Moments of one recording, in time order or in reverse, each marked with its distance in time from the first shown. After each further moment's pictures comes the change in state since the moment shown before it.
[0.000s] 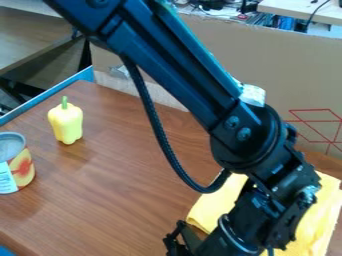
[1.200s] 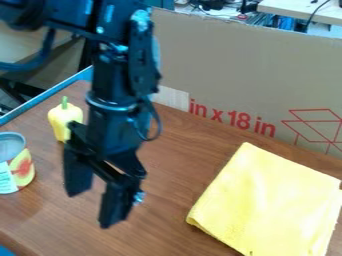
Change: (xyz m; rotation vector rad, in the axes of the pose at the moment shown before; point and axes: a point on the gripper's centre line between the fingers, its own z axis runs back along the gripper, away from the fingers) arm -0.079 0.098 0.041 -0.177 -0.306 0.315
